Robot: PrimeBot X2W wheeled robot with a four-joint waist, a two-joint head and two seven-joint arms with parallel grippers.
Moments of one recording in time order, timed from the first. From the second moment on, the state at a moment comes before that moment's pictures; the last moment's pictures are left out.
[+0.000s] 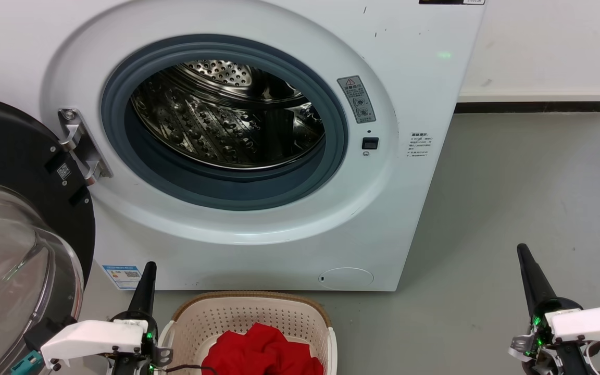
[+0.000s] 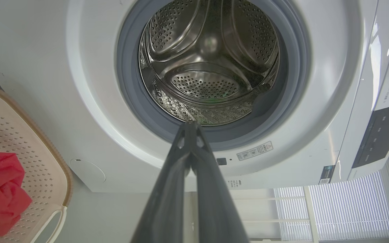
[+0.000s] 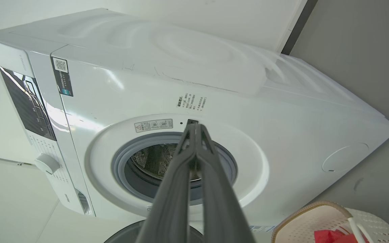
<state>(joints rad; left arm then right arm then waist) -0.06 0.05 0.10 0.23 -1.36 -0.10 0.06 -0.06 -0.08 -0.06 0.21 1.40 0.13 0.02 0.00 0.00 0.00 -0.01</state>
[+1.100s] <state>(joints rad) -0.11 0.05 0.11 0.25 -1.61 -0.13 0.11 -0.10 -0.08 -0.08 0.24 1.64 0.13 0.09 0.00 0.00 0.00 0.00</state>
